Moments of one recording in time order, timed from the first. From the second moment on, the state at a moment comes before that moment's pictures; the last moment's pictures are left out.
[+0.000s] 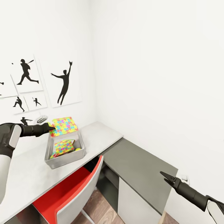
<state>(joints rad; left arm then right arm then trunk) -1.00 0.41 0.23 -0.85 0.26 1.04 -0.54 -0.19 -0.33 -0.21 -1.06 -0.84 0.66 0.76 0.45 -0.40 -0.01</state>
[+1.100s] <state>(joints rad) -1.00 0.41 0.17 -0.84 0.25 1.03 -0.53 -0.19 -0.32 -0.26 -1.32 -0.85 0.81 0.94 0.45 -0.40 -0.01</state>
